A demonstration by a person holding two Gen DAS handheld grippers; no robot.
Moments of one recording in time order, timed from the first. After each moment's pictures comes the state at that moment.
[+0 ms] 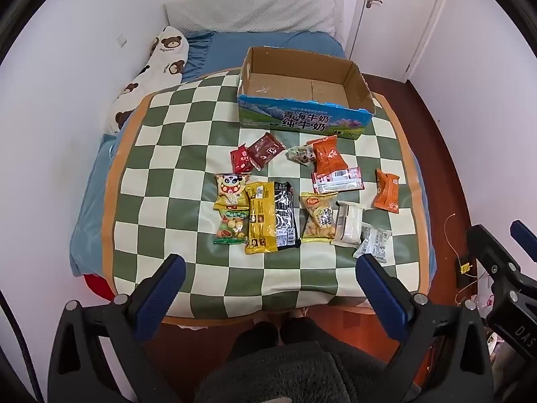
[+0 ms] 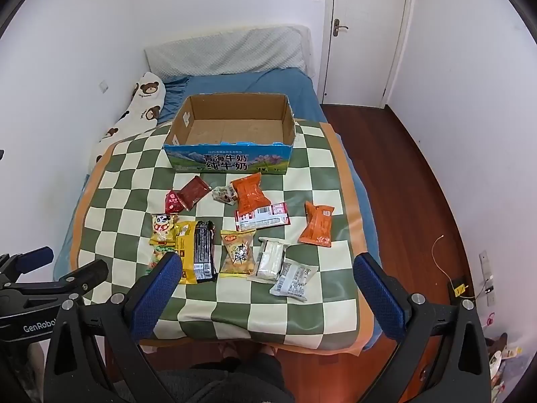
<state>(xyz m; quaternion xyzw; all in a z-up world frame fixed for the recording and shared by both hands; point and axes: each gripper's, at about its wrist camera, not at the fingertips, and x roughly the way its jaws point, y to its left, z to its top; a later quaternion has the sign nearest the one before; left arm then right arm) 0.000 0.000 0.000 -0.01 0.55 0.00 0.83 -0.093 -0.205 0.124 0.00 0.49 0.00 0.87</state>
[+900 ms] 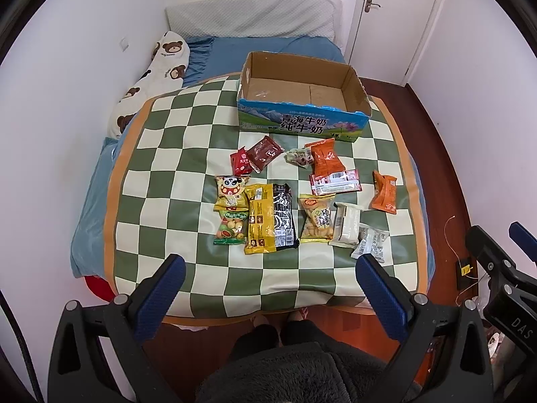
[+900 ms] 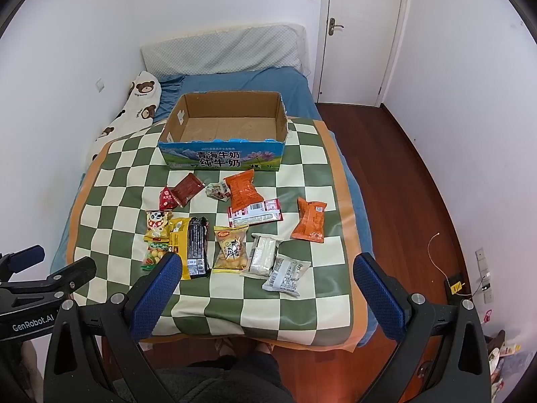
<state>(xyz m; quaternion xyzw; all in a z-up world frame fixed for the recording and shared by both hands) -0.011 -0.006 0.008 -0.01 0.55 0.01 0.84 -0.102 -0.211 0.125 -0.01 0.49 -0.01 0.87</state>
